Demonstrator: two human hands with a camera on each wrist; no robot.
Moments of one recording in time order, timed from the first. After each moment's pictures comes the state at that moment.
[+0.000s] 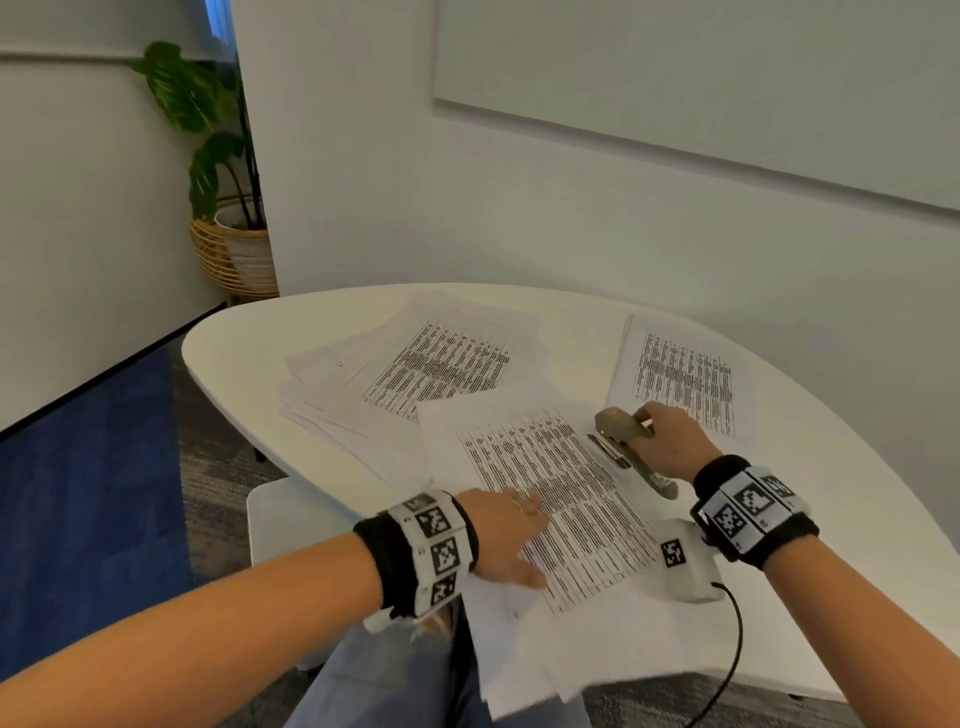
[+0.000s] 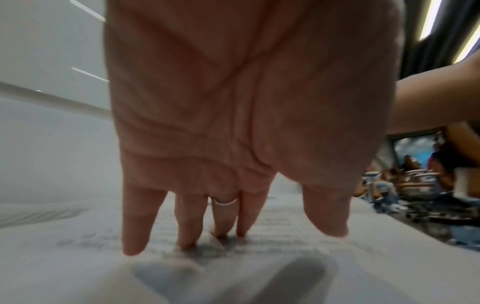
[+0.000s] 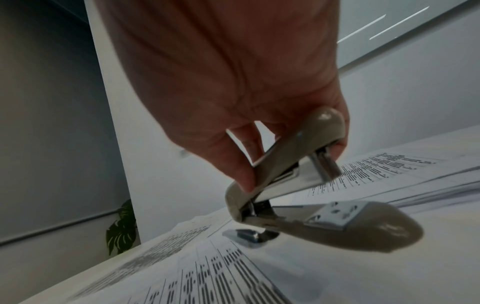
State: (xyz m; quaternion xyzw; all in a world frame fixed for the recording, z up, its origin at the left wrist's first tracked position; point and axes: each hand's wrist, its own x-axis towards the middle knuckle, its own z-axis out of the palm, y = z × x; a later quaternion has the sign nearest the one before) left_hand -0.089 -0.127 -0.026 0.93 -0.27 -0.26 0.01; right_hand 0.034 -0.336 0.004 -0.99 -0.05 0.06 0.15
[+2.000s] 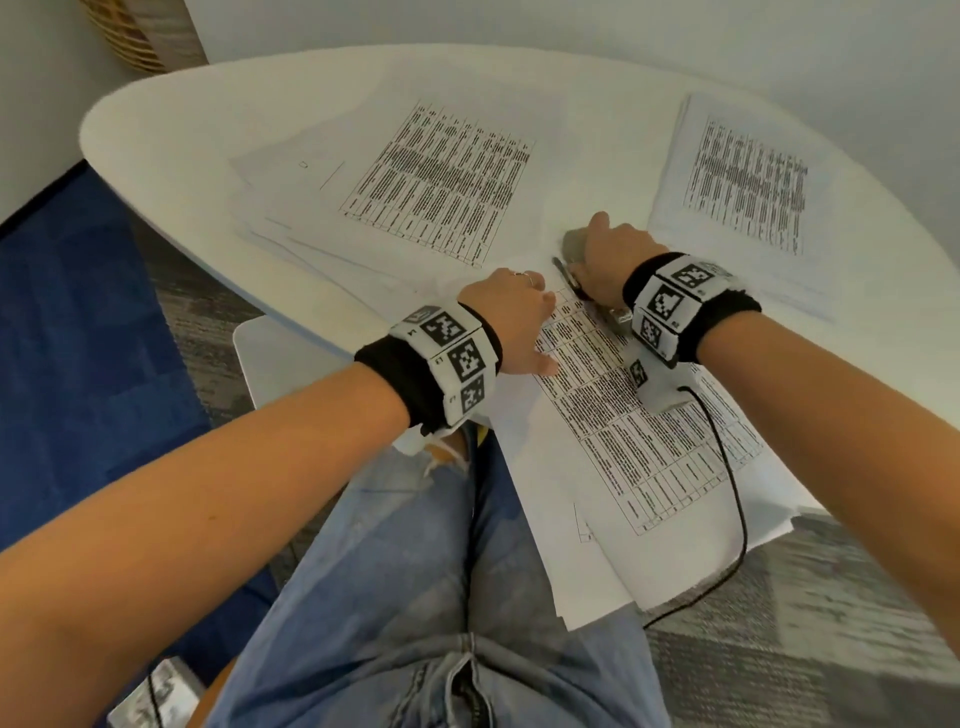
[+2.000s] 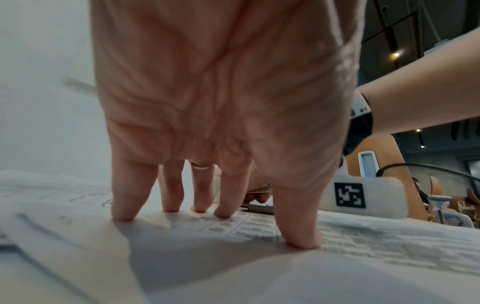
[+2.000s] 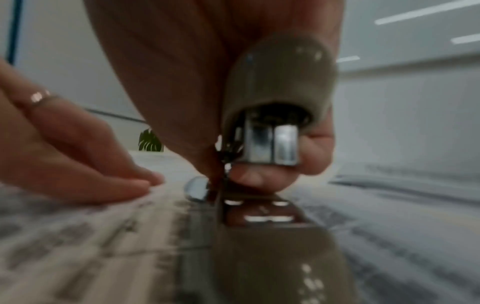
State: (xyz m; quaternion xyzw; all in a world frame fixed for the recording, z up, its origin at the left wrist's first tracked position) left_hand -0.046 -0.112 -0.050 0.97 -0.18 -0.17 0.02; right_hand 0.034 -0.241 -0.033 -0.98 -0.14 0.10 -0.09
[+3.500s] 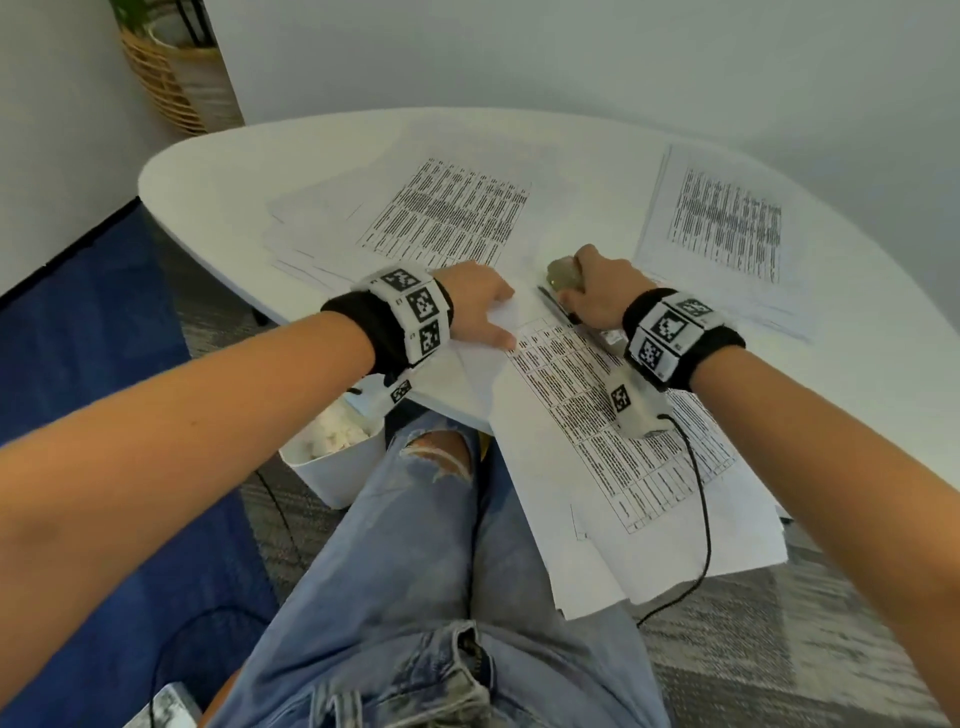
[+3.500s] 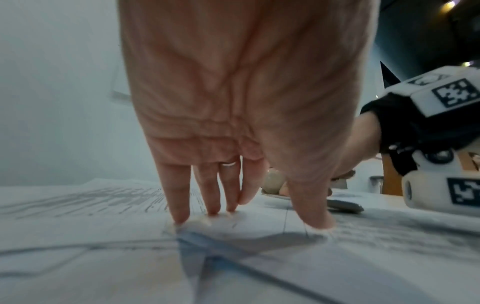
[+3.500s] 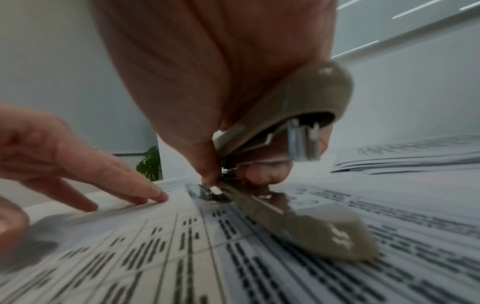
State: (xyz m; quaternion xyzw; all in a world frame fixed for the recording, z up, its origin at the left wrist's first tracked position) left_hand -0.032 -0.068 -0.029 0.97 -0.15 -0.16 0.07; right_hand 0.014 -0.247 -0.021 -0.98 -0.13 0.12 0.08
